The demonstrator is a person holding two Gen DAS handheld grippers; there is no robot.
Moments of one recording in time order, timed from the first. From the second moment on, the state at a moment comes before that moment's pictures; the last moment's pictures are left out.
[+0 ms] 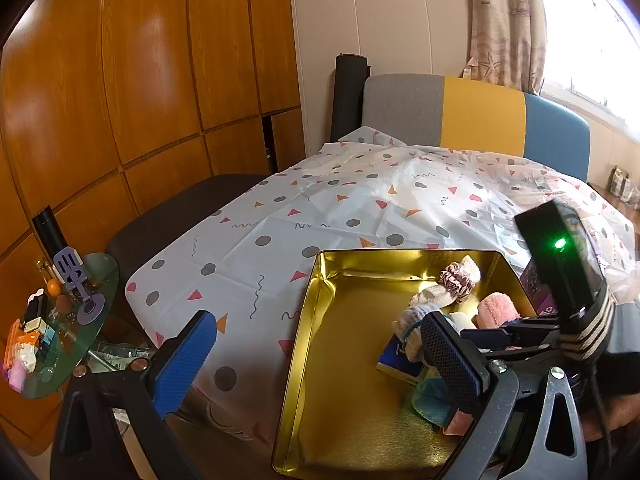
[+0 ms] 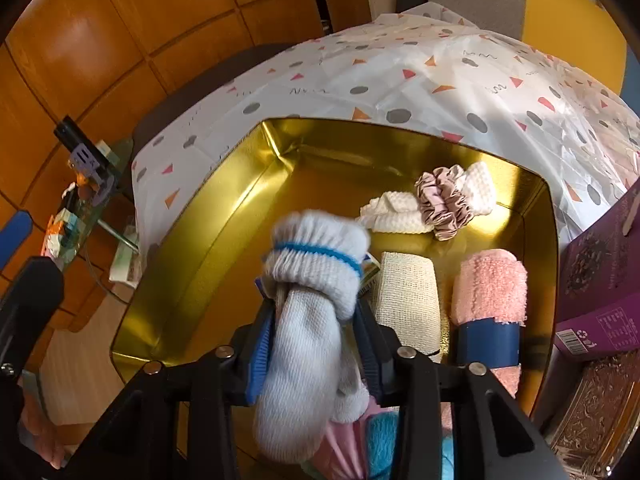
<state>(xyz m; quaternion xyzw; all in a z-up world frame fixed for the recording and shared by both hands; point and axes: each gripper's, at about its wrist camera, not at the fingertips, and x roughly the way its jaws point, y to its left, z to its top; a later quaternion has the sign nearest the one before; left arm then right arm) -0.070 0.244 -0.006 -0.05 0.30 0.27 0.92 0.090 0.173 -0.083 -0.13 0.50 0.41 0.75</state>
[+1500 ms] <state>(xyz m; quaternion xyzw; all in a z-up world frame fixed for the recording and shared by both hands) -0.041 0.172 -0.003 0.01 0.32 0.21 0.92 0.061 -0.008 0.026 -0.15 0.29 0.20 0.92</state>
